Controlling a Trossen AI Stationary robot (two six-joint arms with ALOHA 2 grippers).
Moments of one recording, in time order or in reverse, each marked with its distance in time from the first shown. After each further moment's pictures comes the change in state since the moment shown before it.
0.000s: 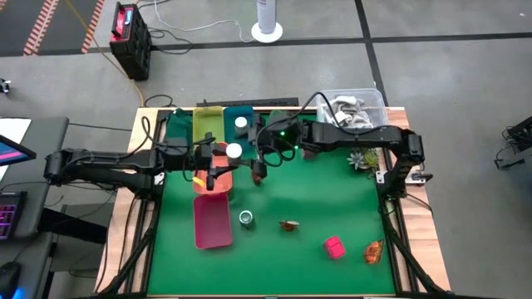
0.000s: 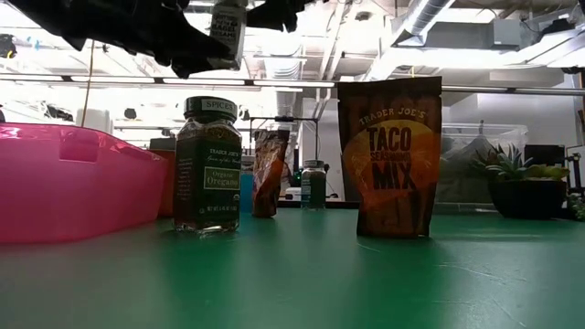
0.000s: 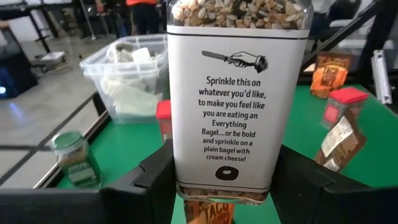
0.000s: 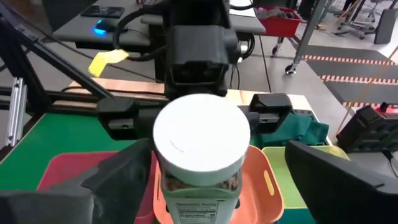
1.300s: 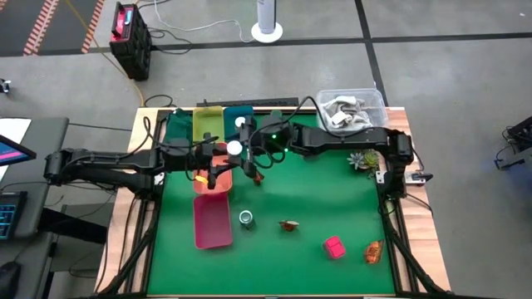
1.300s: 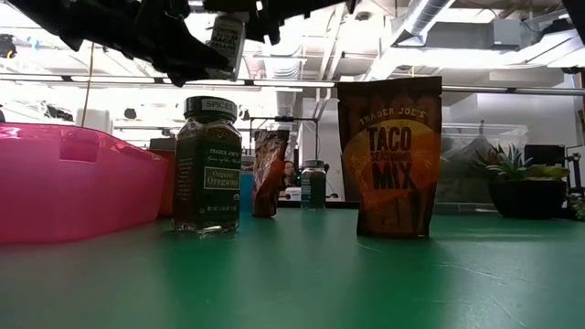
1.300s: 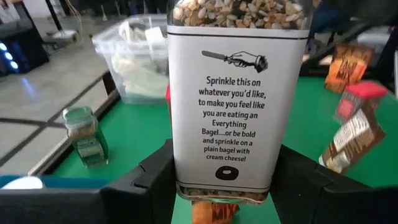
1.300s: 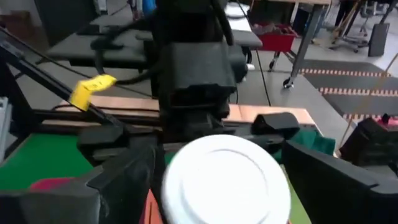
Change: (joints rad) left arm 0.000 0.000 0.000 -0.058 -0.053 -0.053; right arm -0.012 0.098 0.001 0.169 -0.005 0.026
